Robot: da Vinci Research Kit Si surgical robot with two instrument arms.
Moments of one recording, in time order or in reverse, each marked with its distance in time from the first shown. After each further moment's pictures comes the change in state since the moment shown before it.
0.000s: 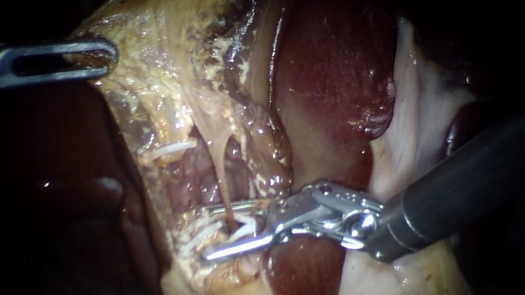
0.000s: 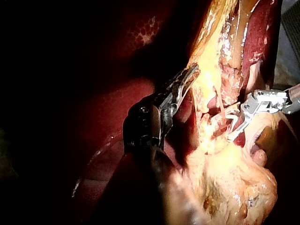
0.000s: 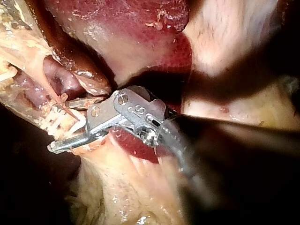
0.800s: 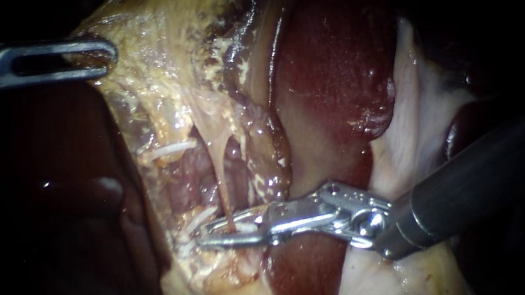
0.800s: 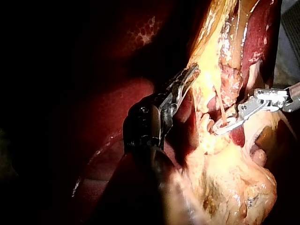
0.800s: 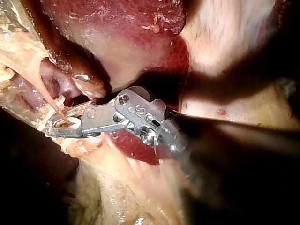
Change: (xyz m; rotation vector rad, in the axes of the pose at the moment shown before) right arm 0.000 0.000 0.000 -0.038 -0.032 0.001; left arm 0.000 0.000 0.000 -0.001 0.000 0.000
